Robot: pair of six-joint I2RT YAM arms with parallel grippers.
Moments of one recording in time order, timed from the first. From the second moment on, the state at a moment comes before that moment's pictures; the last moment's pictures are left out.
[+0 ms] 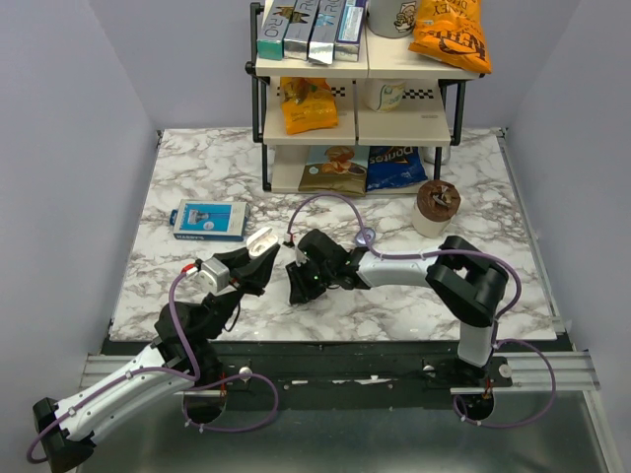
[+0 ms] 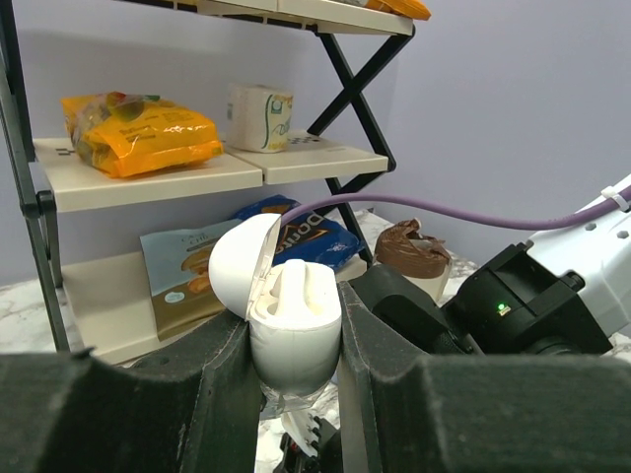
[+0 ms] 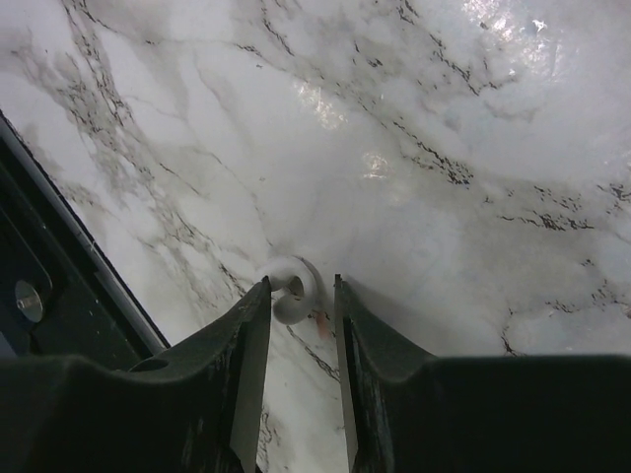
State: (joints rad) left arm -0.93 0.27 0.21 0.52 -0.25 0.01; right arm 1.01 1.88 1.08 -0.05 -0.25 0.41
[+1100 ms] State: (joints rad) left arm -0.93 0.27 0.21 0.51 -0.25 0.00; right arm 1.00 1.80 1.00 -0.06 -0.23 0.45
